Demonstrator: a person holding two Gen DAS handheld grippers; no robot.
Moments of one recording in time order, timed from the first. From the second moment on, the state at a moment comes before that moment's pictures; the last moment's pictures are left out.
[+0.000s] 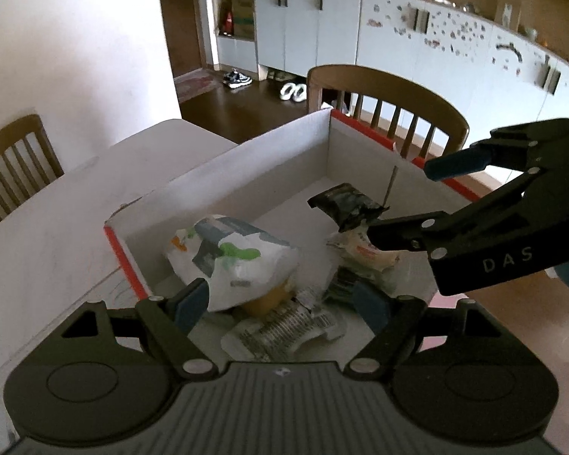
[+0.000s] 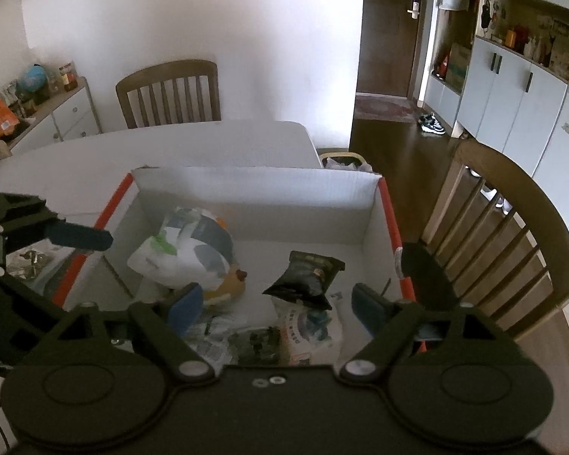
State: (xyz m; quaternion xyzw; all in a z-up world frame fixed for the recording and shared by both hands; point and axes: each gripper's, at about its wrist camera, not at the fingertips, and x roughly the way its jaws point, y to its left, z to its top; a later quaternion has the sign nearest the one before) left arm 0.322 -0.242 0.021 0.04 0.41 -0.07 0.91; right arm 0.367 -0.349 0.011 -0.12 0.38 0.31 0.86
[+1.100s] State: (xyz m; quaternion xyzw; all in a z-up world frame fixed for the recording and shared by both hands) left arm 0.191 -0.169 0.064 -0.02 0.34 0.00 0.94; right arm 0.268 -0.309 0.060 -0.09 0.32 0.34 0.88
